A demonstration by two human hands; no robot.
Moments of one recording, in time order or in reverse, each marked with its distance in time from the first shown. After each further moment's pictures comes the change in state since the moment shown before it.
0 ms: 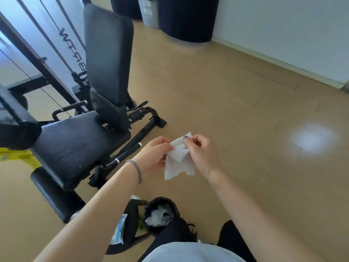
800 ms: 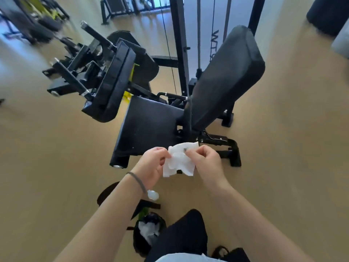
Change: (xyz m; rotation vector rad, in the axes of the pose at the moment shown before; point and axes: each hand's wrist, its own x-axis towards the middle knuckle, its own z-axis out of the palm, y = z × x) left_hand 0.118 0.106 -0.070 -0.822 0.903 -0.030; right_hand 0.277 -0.132 0.096 -0.142 -0.894 -0.061
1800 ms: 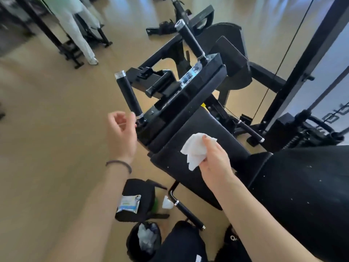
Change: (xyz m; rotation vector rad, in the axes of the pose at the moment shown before) left_hand 0.130 0.194 -0.140 0.067 1.216 0.497; right_hand 0.277 -0.134 0.173 0.237 -0.489 0.344
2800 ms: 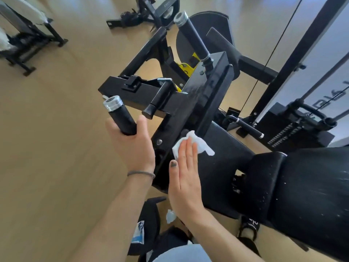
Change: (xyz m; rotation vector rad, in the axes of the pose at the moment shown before) left_hand 0.103 -0.018 0.066 -0.264 0.063 -0.001; right_hand 0.067 0.089 0.121 -0.968 0.048 -0.642
